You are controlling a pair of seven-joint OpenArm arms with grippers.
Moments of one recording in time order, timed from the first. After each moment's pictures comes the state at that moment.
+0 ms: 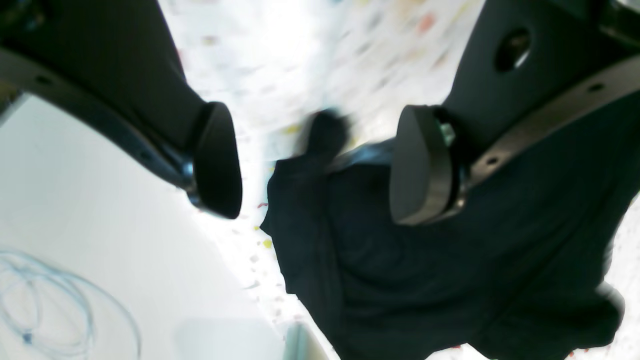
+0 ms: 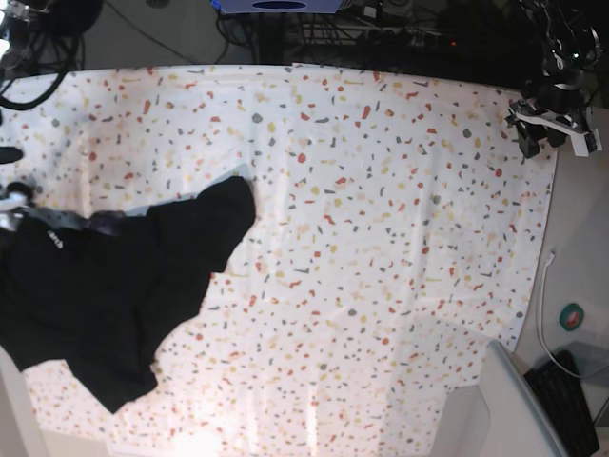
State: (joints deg) left arm 23.5 -9.9 -40.5 82.7 -19.6 -20.5 20.2; right arm -14.8 9.2 28.5 103.0 14.7 10.6 -34.1
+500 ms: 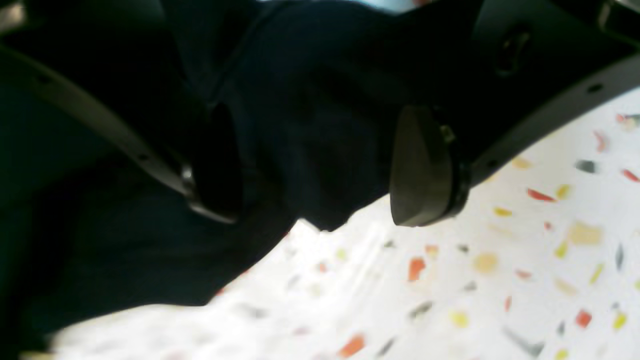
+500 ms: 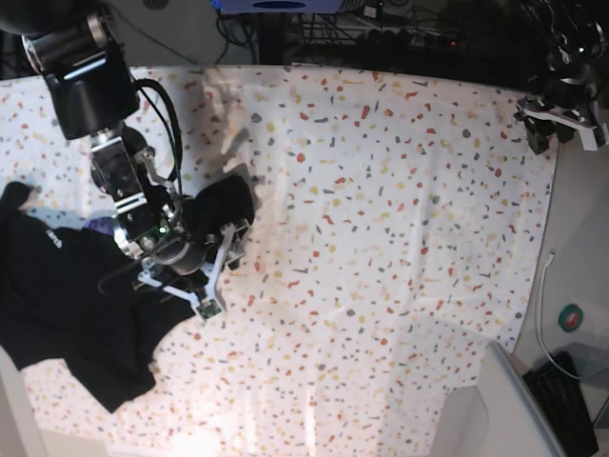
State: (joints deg) left arm 24.4 -9.9 -44.4 82.8 -19.8 -20.8 20.1; right arm 14.4 6.8 -19.2 62.7 -0.4 10.4 -33.6
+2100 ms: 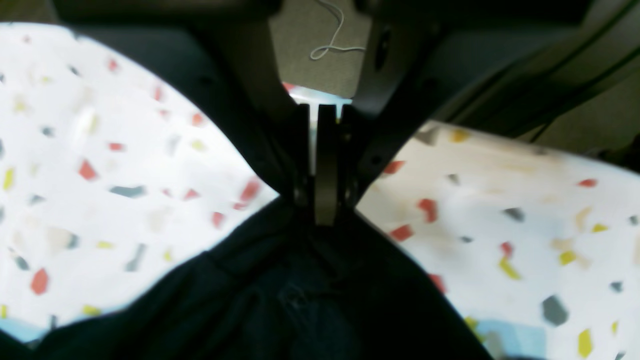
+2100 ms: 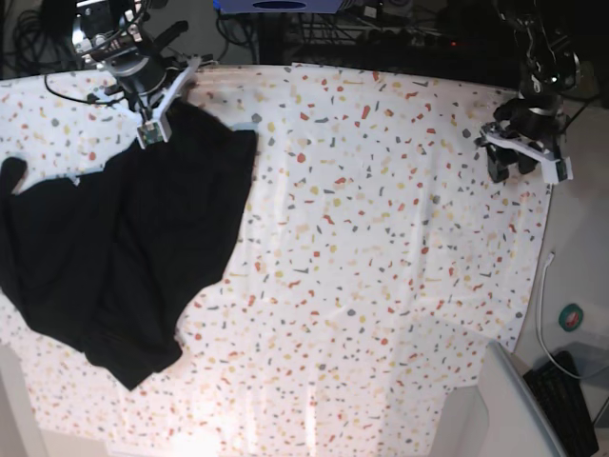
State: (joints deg) left arm 19.7 -9.0 -29.8 83.4 -19.5 -19.8 20.6; right arm -31.6 5.4 -4.6 99.9 0.6 9.4 -37.0
